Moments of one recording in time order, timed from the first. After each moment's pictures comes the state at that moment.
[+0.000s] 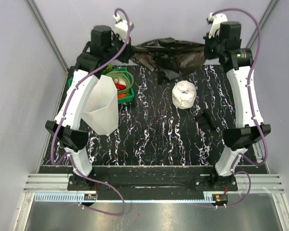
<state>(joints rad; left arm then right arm) -0.38 1.80 2.13 -0.71 0.25 0.08 0.16 1.77 2.16 -0.86 0.03 -0.10</state>
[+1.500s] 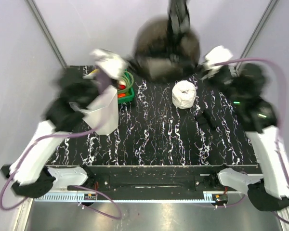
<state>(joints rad) -0.74 1.21 1.87 -0.39 0.04 0.41 0.37 1.17 1.84 -0.62 -0.20 -0.44</state>
